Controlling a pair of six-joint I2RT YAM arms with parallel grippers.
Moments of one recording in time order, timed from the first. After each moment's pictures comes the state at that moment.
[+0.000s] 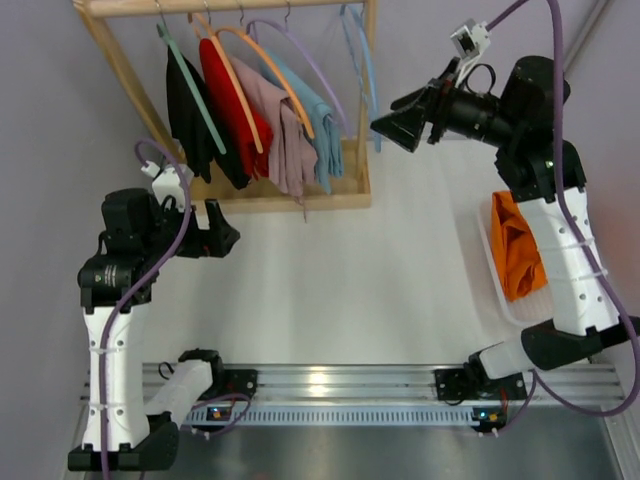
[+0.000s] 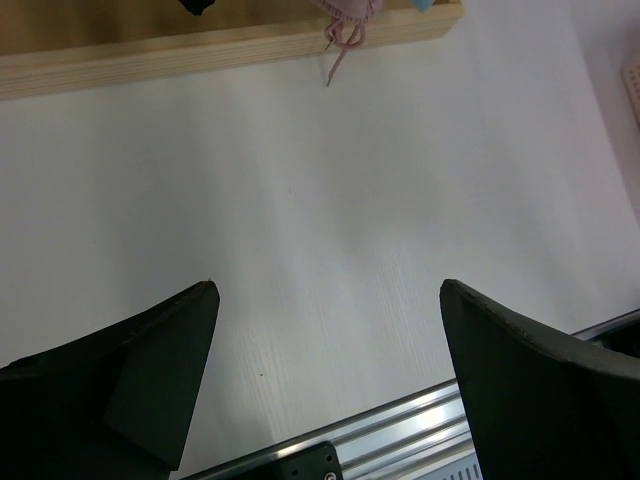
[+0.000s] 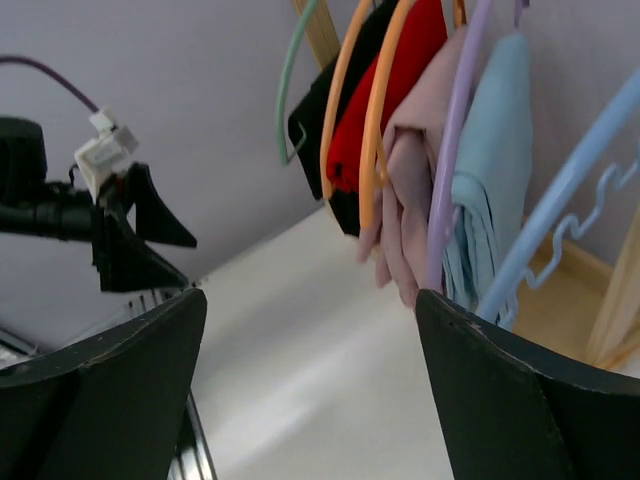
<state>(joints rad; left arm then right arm) 0.02 0.91 1.38 -1.06 0.36 -0.07 0.34 1.40 1.94 -0.56 -0.73 0.27</state>
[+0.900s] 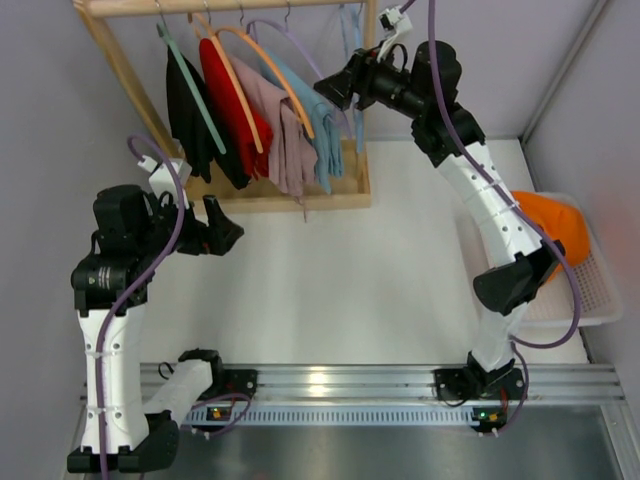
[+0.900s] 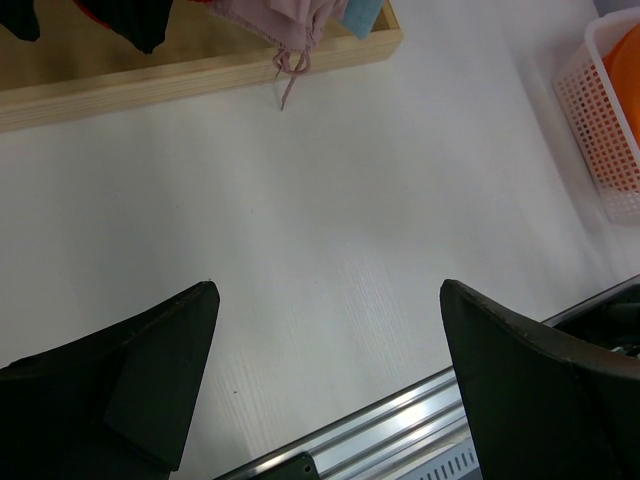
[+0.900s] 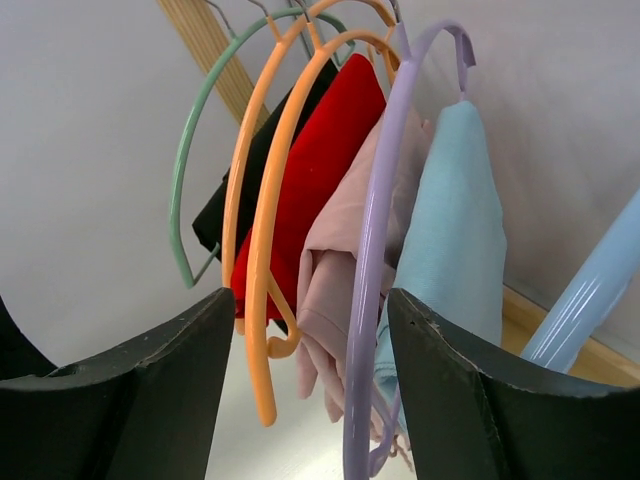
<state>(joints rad) 0.02 0.91 1.45 -1.06 0.47 -0.10 0.50 1.86 2.22 -0.26 -0.45 0.36</state>
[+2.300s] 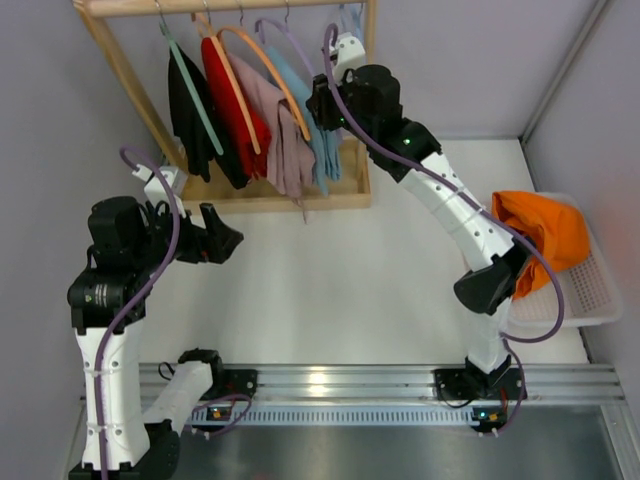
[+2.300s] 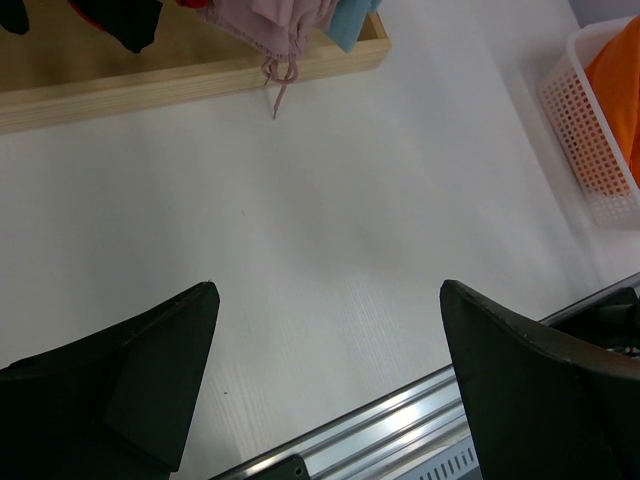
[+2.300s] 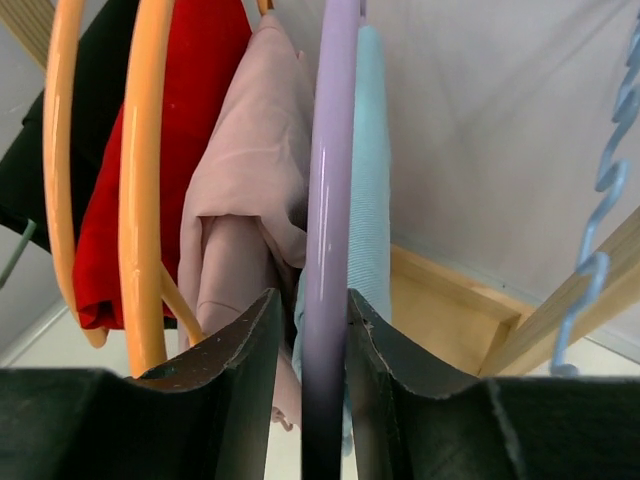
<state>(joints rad) 0.02 0.85 1.43 -1.06 0.47 -0.12 0.72 1.94 2.30 -0.44 0.10 0.07</state>
